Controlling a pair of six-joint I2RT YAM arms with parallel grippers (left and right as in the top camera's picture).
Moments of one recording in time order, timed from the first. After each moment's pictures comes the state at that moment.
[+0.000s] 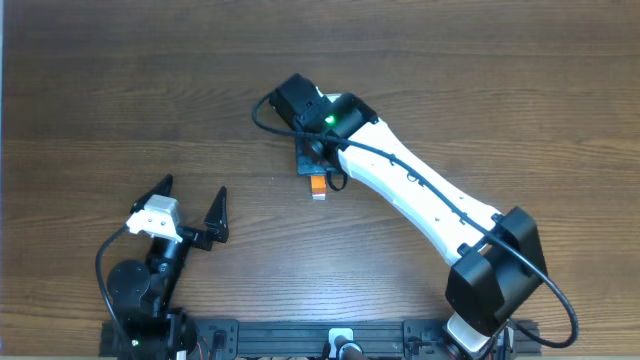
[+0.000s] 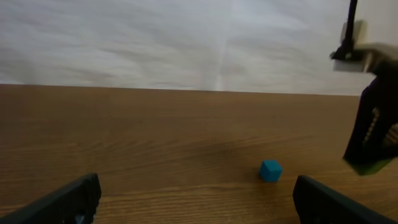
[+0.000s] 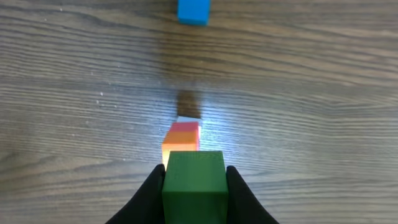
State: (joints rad) left arm 0.03 0.01 0.01 -0.05 0.29 -0.13; right arm 0.72 1.83 1.57 -1.10 0.12 0.65
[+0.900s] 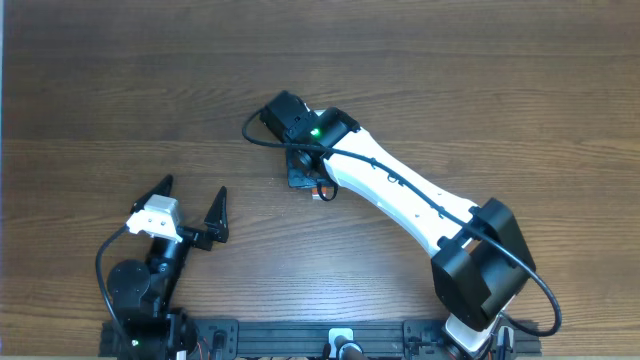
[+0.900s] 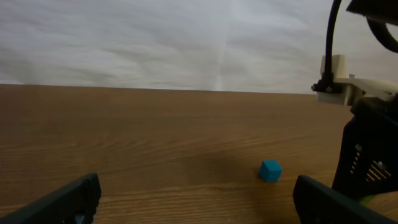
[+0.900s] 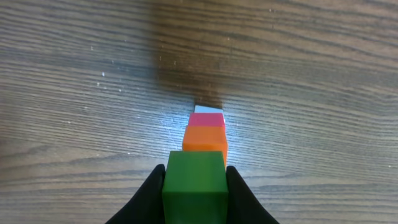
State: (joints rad) left arm 0.03 0.01 0.01 -0.05 0.29 -0.13; right arm 0.76 1.87 1.52 -1.05 0.08 0.66
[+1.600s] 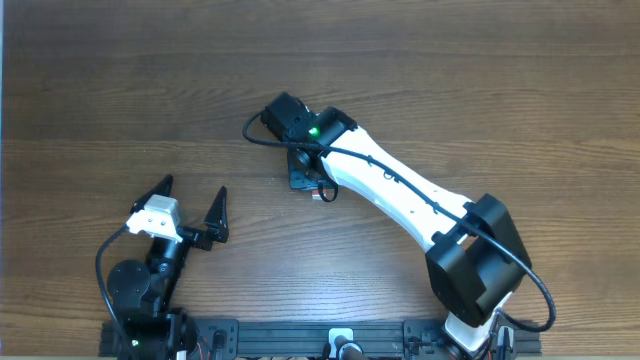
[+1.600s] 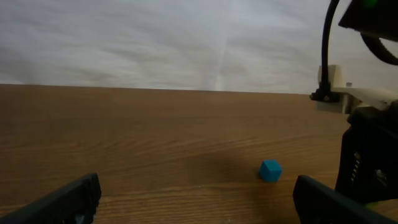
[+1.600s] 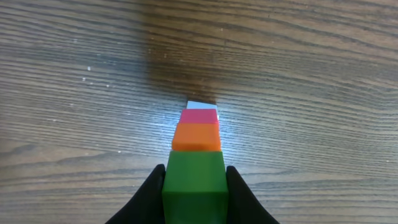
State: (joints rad) left arm 0.03 0.01 0.01 -0.05 0.29 -0.13; right arm 0.75 1.89 1.52 -1.06 0.08 0.66
